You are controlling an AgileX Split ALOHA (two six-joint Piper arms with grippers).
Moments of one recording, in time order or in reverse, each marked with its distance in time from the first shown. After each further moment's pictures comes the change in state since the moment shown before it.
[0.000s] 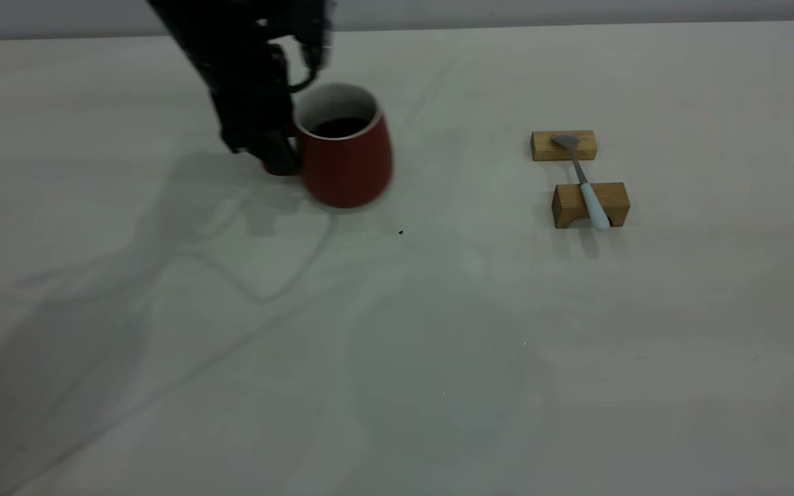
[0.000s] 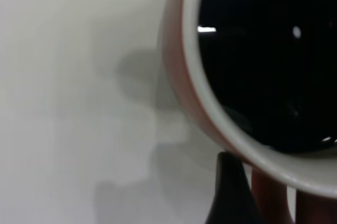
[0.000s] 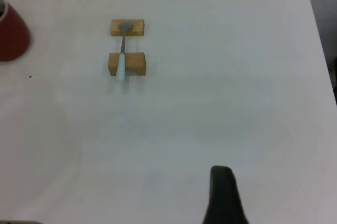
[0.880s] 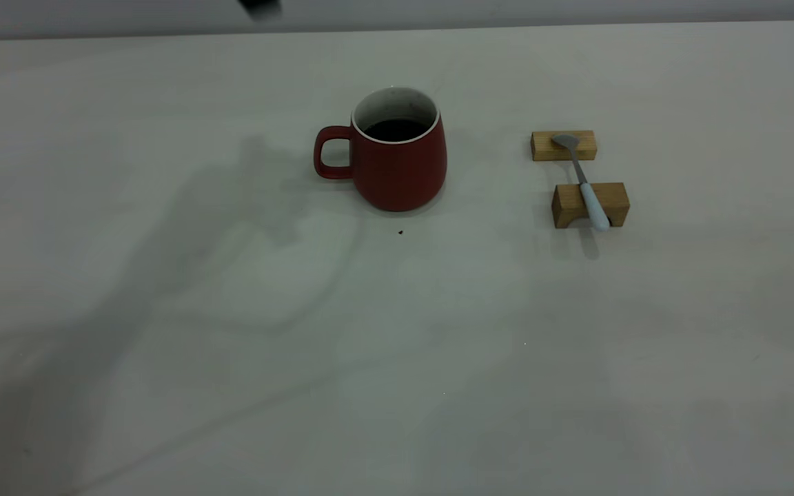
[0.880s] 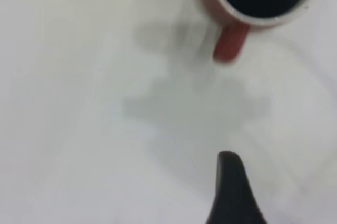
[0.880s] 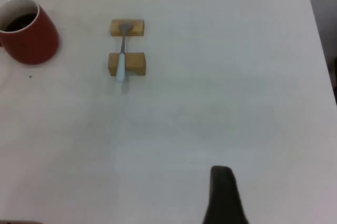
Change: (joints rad) left arm -0.087 -0.454 0.000 0.274 0.371 -0.705; right arm 0.000 0.000 0.000 0.000 0.000 0.000
